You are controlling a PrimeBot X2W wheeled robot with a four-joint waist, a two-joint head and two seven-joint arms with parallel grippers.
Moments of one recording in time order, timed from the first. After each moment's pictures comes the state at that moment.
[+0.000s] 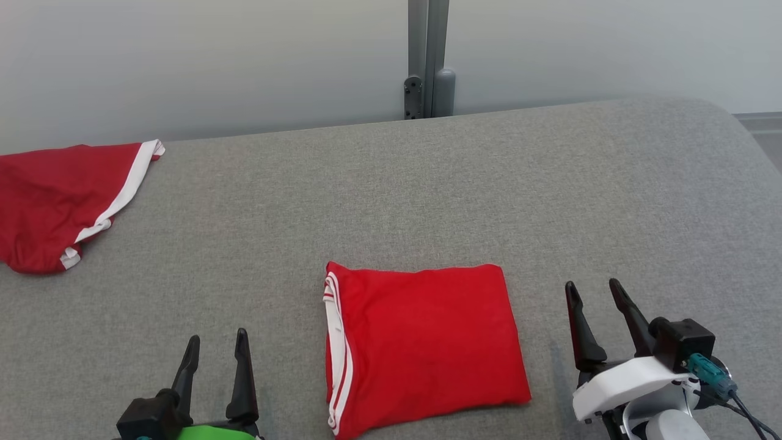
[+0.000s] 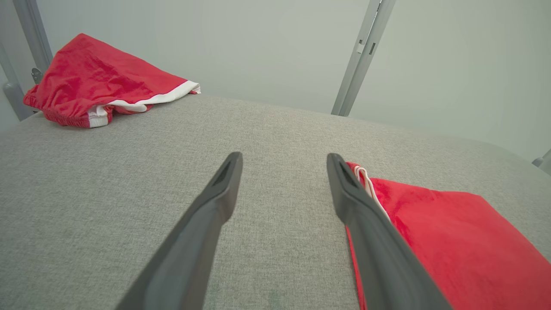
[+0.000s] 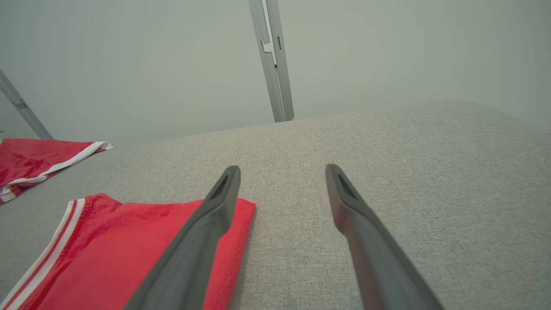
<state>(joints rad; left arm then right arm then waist) 0.10 0.10 -0.16 0.15 -0.38 0.02 -0.26 -0.04 -0.05 0.06 0.25 0.22 0.13 -0.26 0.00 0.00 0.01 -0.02</state>
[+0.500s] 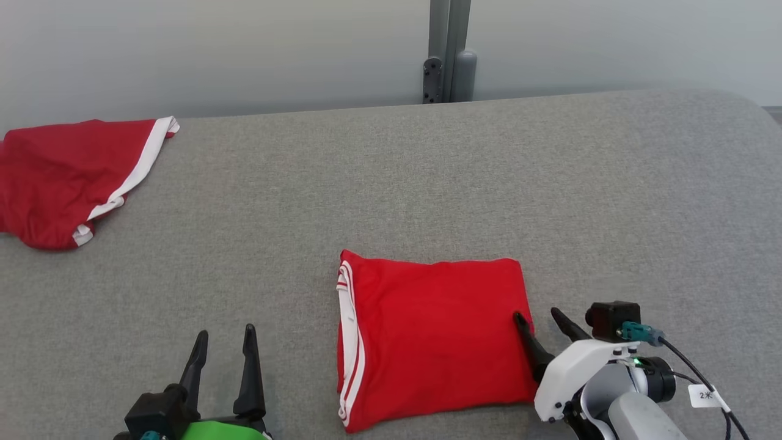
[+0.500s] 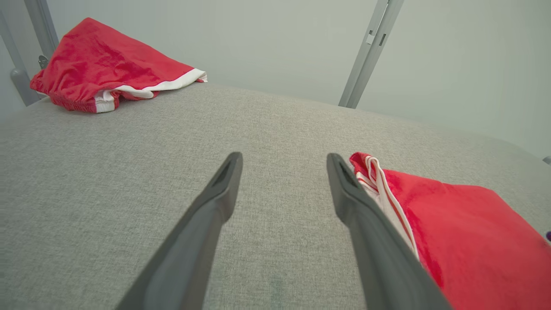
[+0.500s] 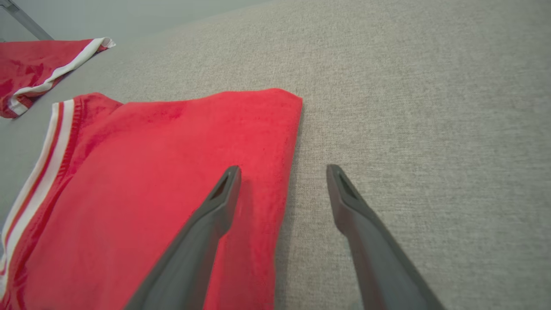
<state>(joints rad) 0.08 0.08 -0.16 0.16 -0.36 0.00 -0.26 -0.18 -0.05 0.18 0.49 0.33 0.13 -0.01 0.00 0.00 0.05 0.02</state>
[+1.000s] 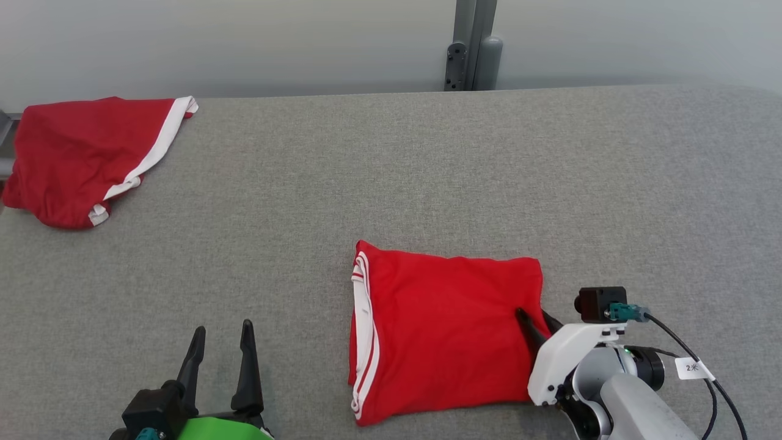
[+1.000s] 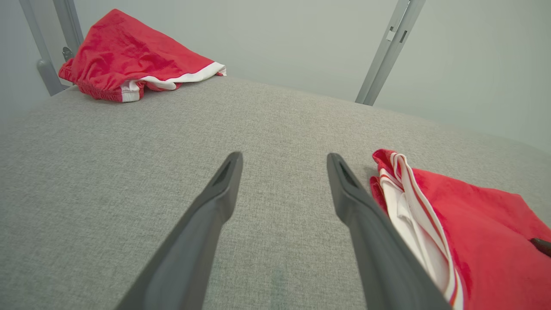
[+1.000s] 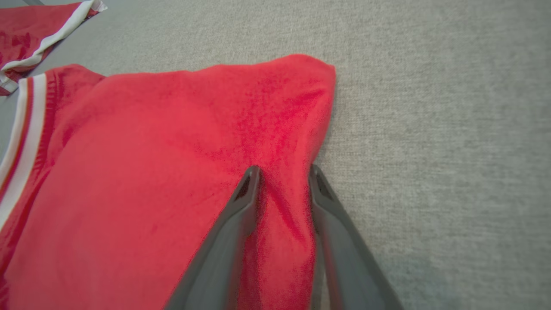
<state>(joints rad) 0.07 0.07 -0.14 0.16 -0.35 -0.01 -0.26 -0.29 -0.05 0.22 0.65 0.41 0.13 0.03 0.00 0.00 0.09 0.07</state>
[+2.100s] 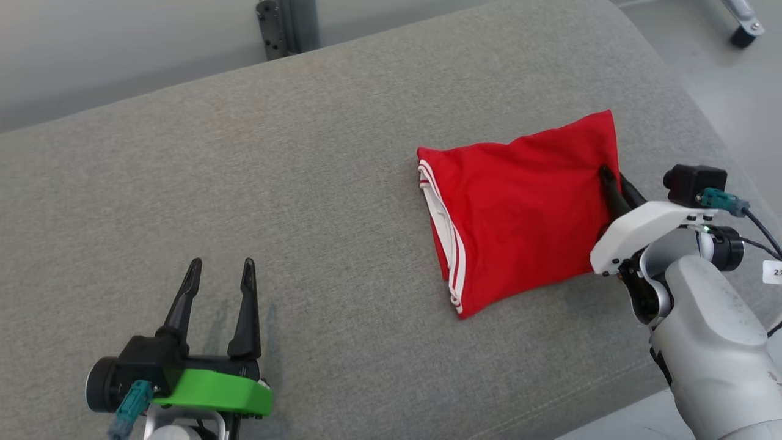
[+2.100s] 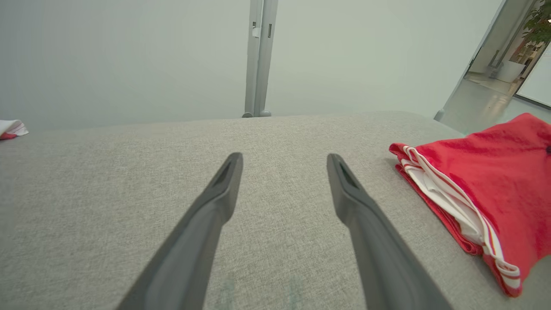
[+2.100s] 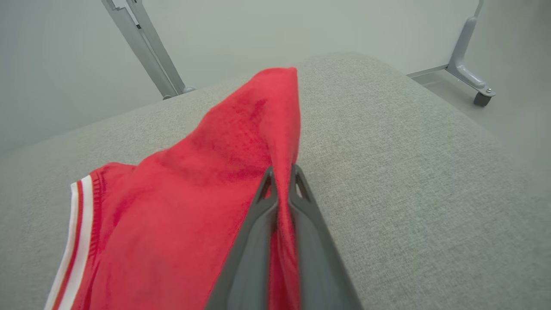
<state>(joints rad) -0.03 0.11 -0.16 0.06 -0.27 -0.03 -0.23 -0.59 -0.17 0.12 0.74 0.41 0.13 -0.12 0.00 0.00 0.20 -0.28</state>
